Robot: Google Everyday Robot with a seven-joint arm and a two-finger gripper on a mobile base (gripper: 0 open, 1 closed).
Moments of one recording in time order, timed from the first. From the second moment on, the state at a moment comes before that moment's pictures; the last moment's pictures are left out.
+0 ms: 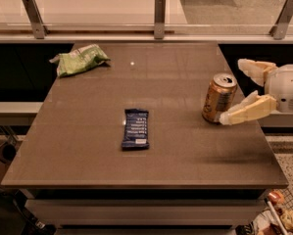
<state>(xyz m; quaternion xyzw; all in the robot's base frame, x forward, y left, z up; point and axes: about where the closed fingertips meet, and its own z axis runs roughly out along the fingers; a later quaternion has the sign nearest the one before) 0.513 -0.194 0.926 -0.46 0.68 0.24 0.52</state>
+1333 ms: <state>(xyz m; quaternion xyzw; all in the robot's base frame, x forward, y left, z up) 0.532 -0.161 0.884 -0.44 0.65 0.29 0.54</state>
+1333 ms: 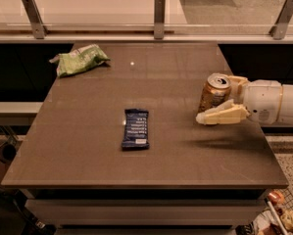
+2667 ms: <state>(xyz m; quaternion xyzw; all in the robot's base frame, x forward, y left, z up) 0.533 -0.151 0.885 -0.44 0.65 0.30 0.54</state>
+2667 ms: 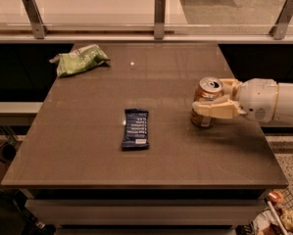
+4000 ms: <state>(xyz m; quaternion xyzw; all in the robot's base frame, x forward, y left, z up) 0.592 -0.088 0.928 -0.41 0.67 0.28 0.56</state>
